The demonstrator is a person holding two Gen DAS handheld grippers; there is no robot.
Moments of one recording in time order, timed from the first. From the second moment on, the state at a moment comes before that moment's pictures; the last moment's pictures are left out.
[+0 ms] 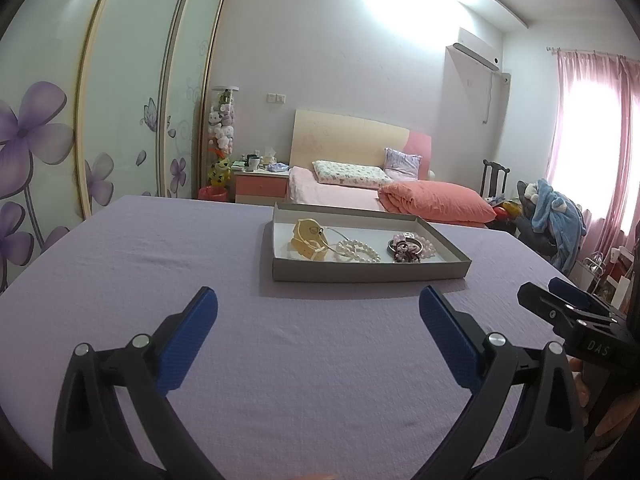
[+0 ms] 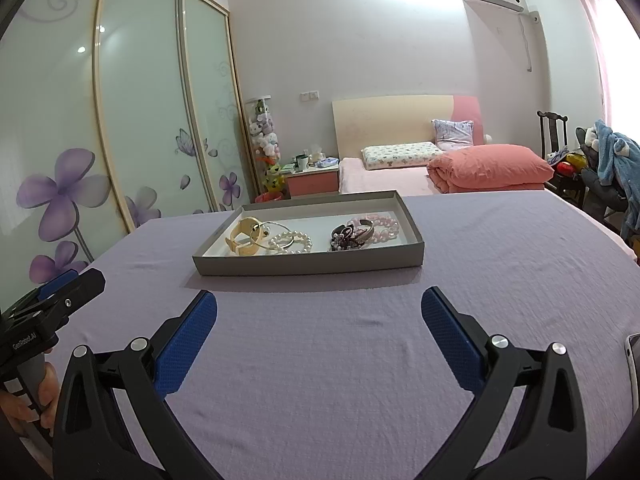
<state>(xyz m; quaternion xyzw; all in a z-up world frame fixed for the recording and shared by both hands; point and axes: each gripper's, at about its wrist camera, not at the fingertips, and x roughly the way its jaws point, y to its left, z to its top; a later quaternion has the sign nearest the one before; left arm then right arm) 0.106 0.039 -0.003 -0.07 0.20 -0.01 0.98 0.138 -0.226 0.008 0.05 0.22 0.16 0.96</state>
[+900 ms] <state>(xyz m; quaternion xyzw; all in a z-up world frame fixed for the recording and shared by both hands) 0.105 0.038 -0.002 -0.07 0.20 -0.01 0.98 0.140 -0.226 0.009 0.05 0.22 0.16 0.96</state>
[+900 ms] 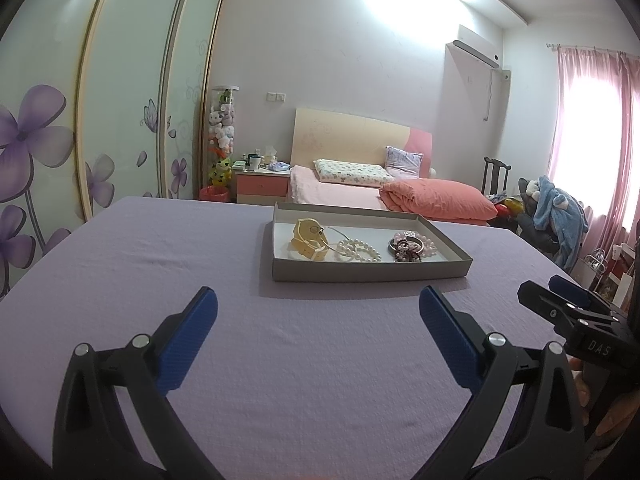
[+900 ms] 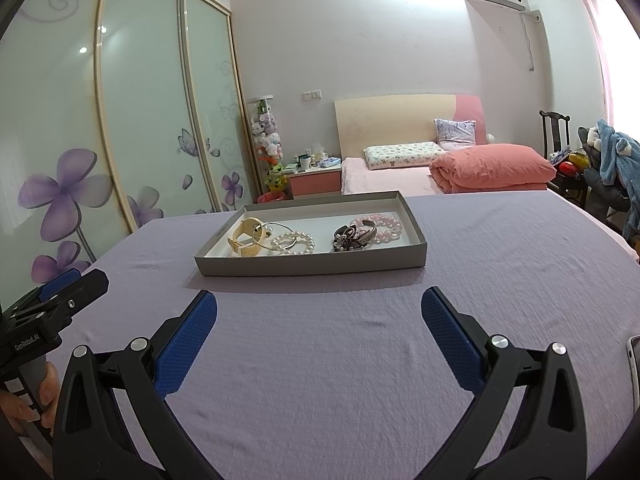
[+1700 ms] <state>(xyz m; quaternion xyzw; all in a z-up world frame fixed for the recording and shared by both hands) 0.102 0.041 -0.002 -0.06 0.19 0.00 0.98 0.140 -0.228 0.009 0.05 0.22 0.16 0.96</state>
